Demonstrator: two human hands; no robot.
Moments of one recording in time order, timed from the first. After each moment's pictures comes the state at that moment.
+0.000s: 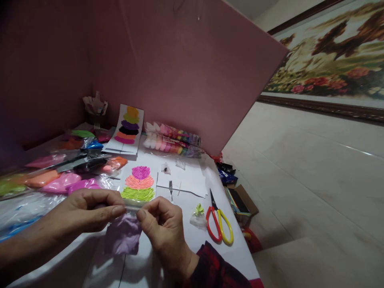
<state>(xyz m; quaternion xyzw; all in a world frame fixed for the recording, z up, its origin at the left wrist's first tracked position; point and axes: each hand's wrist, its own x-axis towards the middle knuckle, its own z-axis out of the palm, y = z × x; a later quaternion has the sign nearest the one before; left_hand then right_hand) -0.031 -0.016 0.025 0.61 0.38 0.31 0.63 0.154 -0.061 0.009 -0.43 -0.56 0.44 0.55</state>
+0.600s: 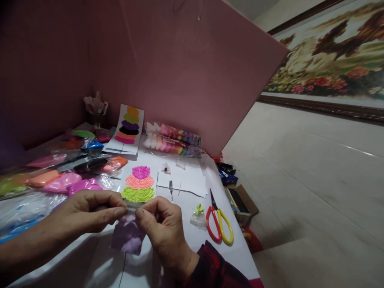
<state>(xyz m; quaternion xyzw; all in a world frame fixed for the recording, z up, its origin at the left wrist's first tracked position) -0.029 -0.017 0.025 0.63 0.38 0.31 0.60 0.154 -0.059 0.003 -0.43 -0.55 0.46 0.55</state>
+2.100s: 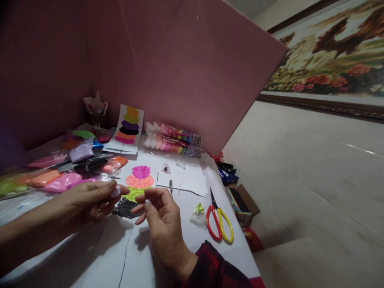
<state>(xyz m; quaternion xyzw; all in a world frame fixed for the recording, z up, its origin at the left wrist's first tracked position) -0.033 -0.006 0.030 0.40 0.37 0.36 0.75 0.145 -0.054 0.000 -0.40 -0.54 0.45 0.60</state>
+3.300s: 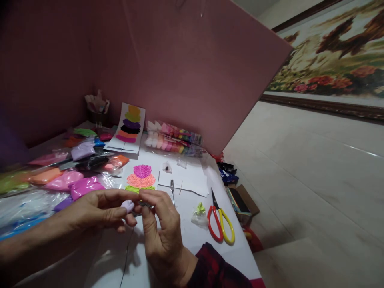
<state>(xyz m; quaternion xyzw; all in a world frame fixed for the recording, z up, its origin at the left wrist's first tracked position) -0.021 -0.015 0.018 0.43 0.28 0.34 0.79 0.149 -0.064 0.002 -0.39 -0.71 0.21 0.55</state>
